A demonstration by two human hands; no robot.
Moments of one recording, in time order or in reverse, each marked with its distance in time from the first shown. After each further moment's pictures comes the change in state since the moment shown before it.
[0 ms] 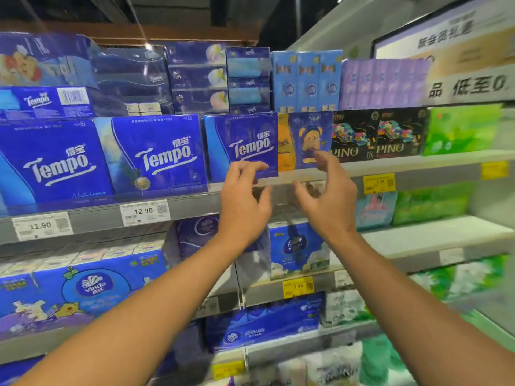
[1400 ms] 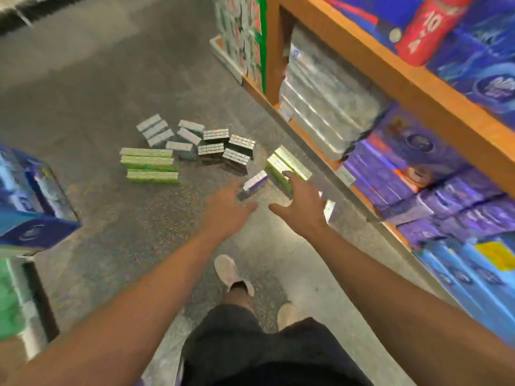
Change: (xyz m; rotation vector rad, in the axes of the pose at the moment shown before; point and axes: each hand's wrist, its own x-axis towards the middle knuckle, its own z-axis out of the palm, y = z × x) left_hand -0.844 0.688 -0.096 -0.565 -2.046 0.642; right_hand -0.861 -0.376 -0.743 -1.031 0.726 1.671
